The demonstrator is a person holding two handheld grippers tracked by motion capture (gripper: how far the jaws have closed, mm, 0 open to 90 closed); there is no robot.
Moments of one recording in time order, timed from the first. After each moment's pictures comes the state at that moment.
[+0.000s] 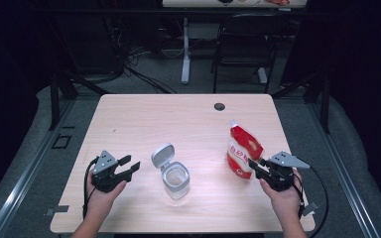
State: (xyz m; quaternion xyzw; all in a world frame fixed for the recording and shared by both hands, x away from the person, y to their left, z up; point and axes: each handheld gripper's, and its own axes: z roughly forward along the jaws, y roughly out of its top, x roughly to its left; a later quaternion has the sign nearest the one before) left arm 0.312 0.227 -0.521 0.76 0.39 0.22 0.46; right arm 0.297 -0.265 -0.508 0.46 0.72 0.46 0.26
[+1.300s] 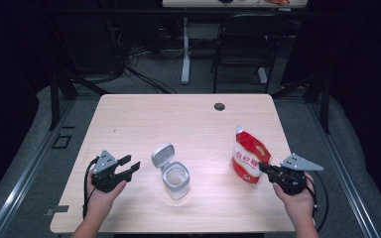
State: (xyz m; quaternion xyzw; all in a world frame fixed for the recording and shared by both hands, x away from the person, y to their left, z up) left arm 0.312 0.228 -0.521 0.76 0.39 0.21 0.46; right arm 0.286 -0.296 -0.506 0.42 0.75 0.46 0.24
